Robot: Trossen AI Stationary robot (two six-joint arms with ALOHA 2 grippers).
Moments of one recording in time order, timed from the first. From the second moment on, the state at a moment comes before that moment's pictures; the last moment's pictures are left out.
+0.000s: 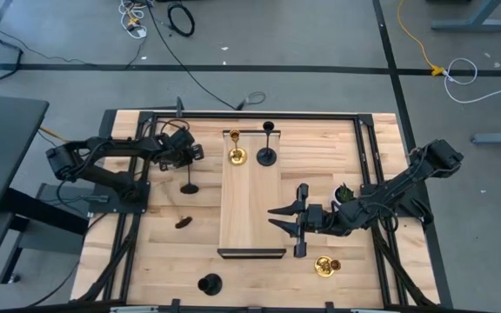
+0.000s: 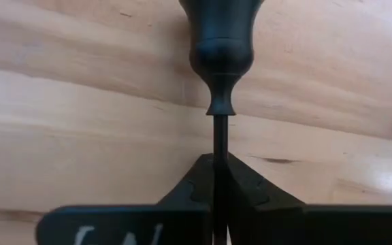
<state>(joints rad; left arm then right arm) 0.63 1.35 0.47 -0.25 -0.05 -1.14 0.56 1.43 0.85 0.73 0.62 -0.08</state>
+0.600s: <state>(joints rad) 0.63 1.35 0.46 -0.15 -0.03 -1.05 0.56 1.43 0.85 0.73 0.62 -0.08</state>
